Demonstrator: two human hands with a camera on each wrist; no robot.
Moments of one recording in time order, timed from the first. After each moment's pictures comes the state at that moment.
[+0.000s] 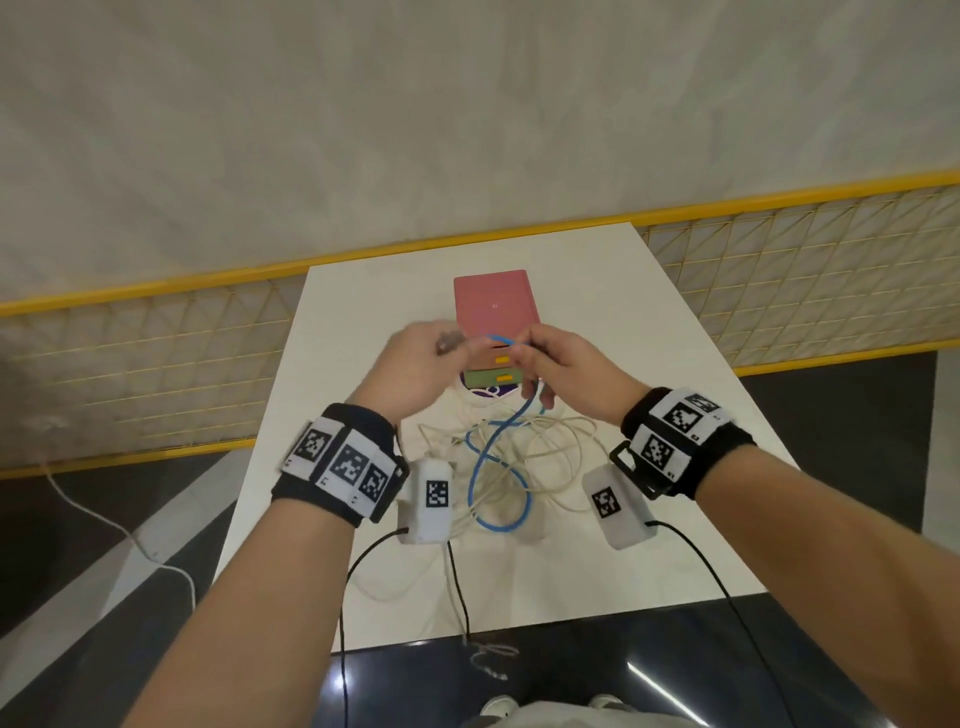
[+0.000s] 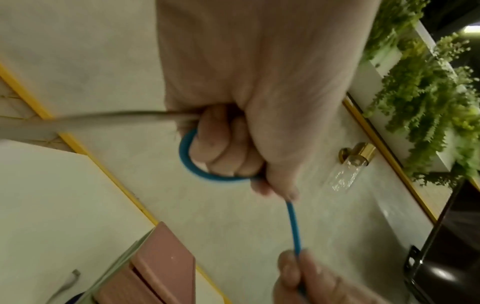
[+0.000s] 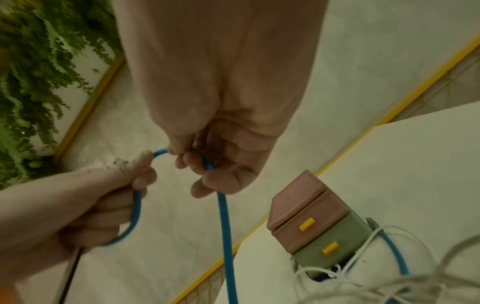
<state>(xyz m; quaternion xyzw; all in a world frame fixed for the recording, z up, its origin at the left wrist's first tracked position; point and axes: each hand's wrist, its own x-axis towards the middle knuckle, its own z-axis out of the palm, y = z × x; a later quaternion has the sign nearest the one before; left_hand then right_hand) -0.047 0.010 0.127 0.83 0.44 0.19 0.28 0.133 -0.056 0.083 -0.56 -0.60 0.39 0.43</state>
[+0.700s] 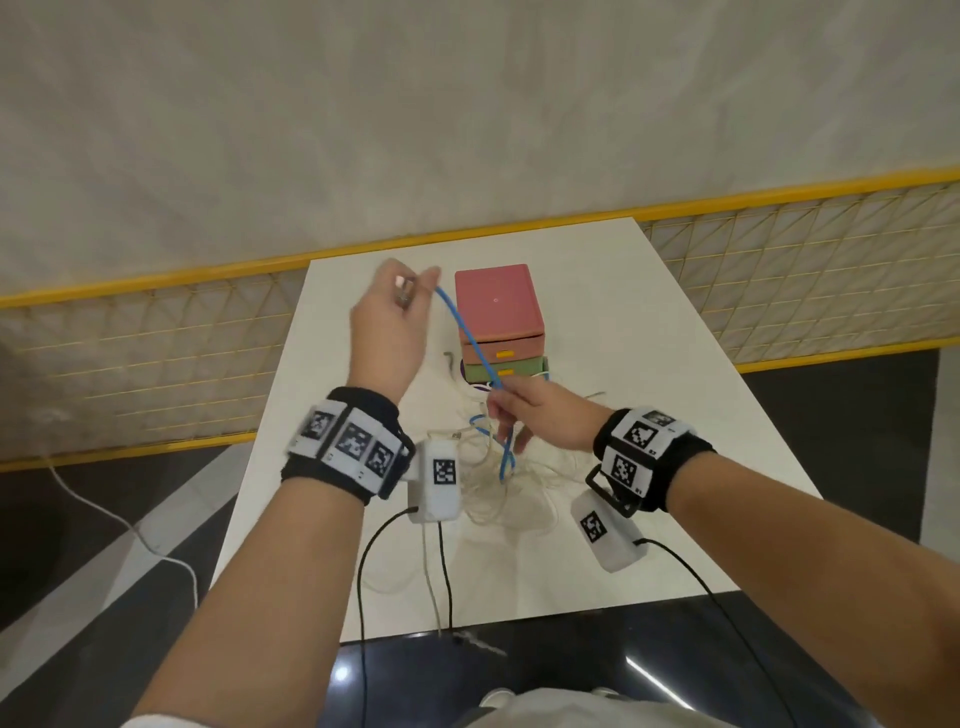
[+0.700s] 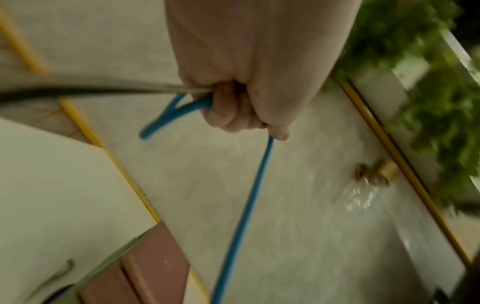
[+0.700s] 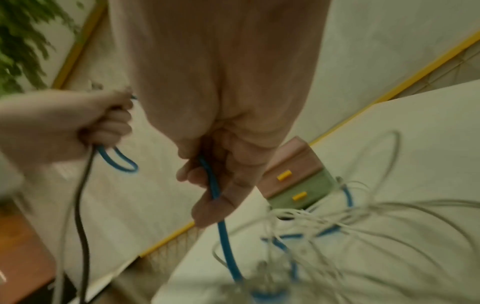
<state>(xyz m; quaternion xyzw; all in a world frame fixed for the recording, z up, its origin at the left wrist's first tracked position) -0.047 0.032 0.122 0.71 0.46 0.45 0.26 0.107 -0.057 0.049 -0.56 -0.59 0.48 0.33</state>
